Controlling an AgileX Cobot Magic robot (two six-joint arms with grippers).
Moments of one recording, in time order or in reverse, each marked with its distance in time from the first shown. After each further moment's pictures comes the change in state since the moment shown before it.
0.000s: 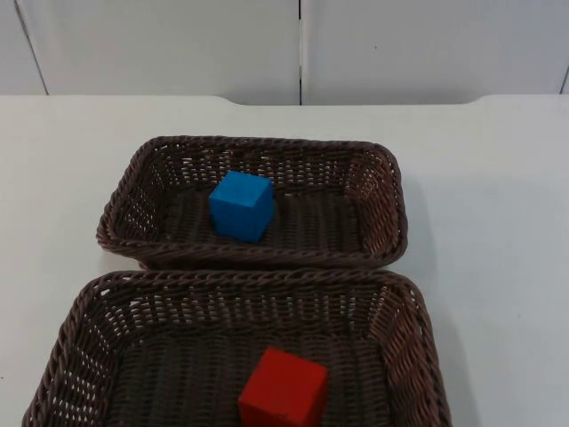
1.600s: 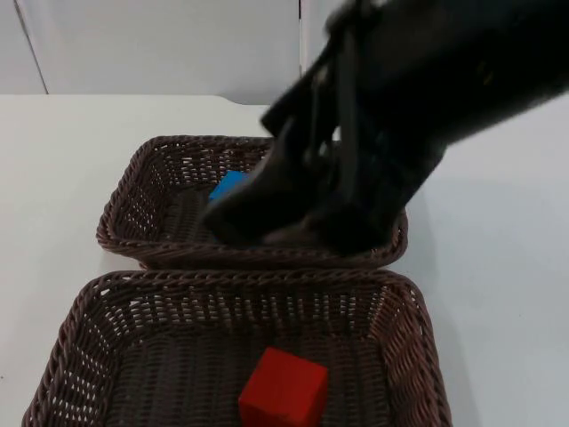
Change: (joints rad) right arm 0.000 0.896 -0.416 0.043 0.027 -0.183; left arm 0.000 0.682 -0.197 0.148 -0.336 -0.085
